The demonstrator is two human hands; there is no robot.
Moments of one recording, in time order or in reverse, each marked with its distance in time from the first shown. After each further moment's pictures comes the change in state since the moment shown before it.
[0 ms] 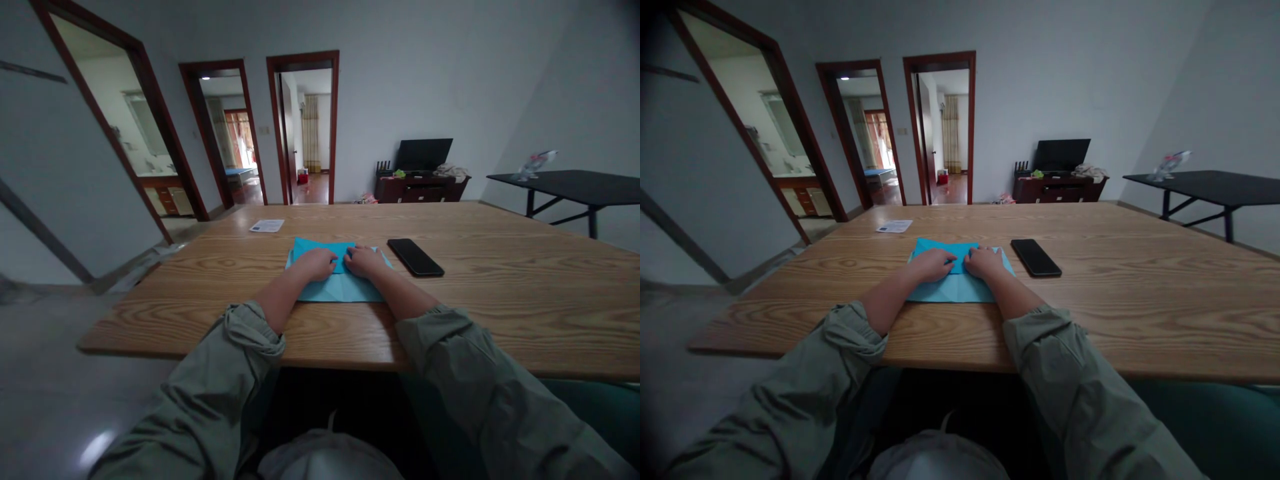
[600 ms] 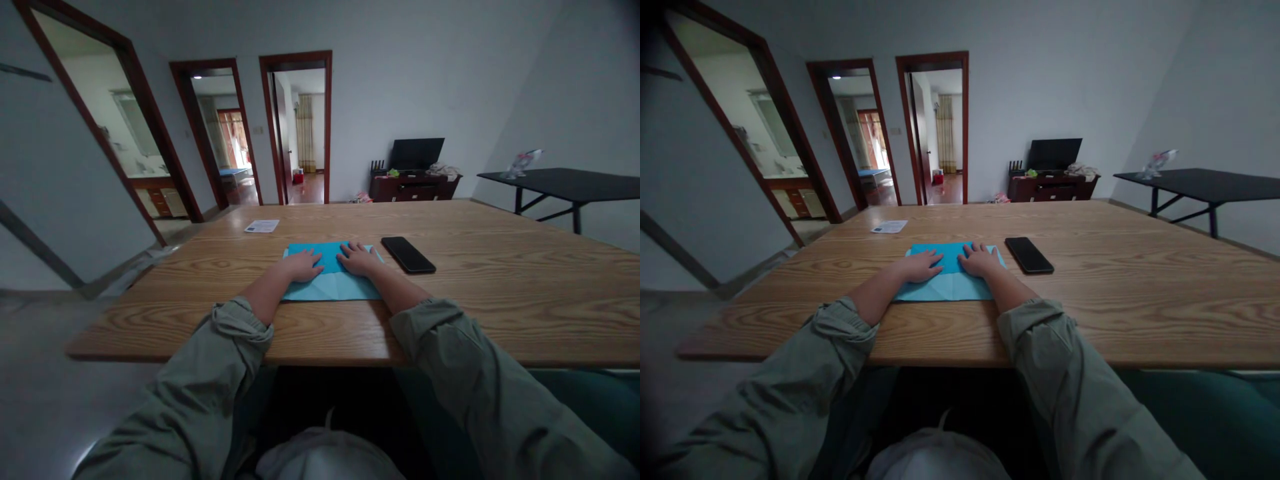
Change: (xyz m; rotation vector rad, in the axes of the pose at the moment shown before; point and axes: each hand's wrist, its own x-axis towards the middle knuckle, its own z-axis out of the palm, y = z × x) left_hand -0.004 -0.037 0.013 0.002 -0.281 -0.059; right_hand 0.009 0.011 0.012 0.059 -0.128 -0.024
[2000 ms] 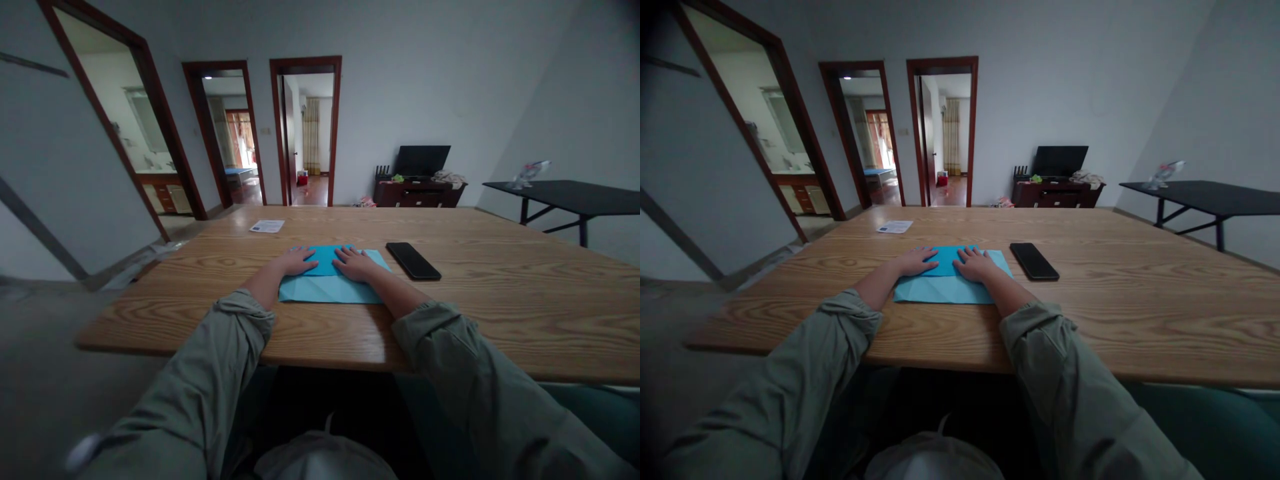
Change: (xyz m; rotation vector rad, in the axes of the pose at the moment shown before) left_hand 0.013 -0.046 0.013 -0.108 0.087 -0.074; right_hand -0.002 -0.017 -0.005 -0.056 -0.050 -0.182
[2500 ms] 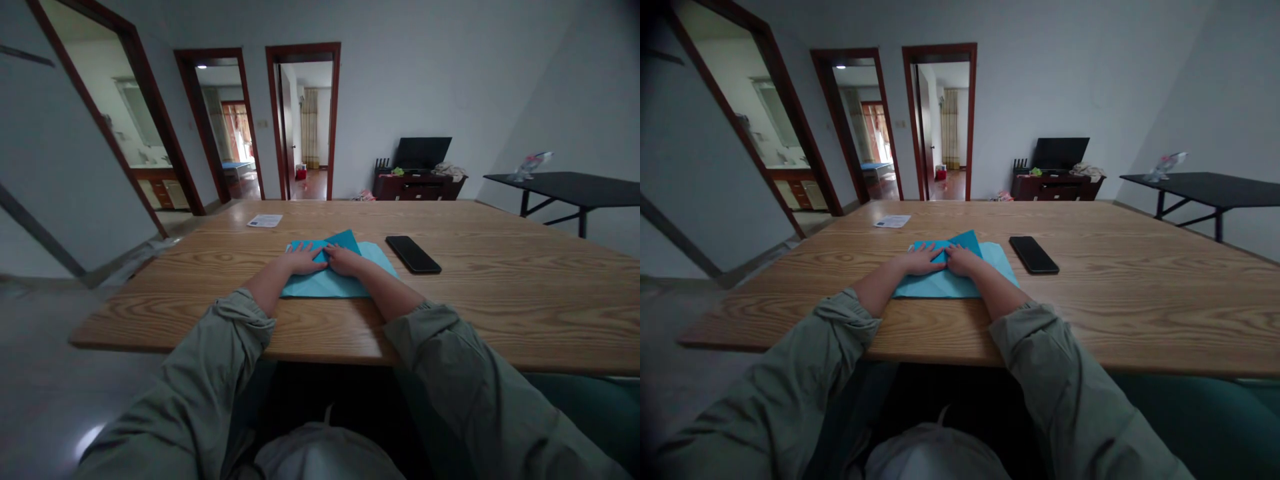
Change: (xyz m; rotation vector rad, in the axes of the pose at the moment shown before) left_hand -0.004 0.034 0.001 0.001 -0.078 -0.054; right_hand 0.009 -0.034 -0.005 0.023 -0.015 -0.127
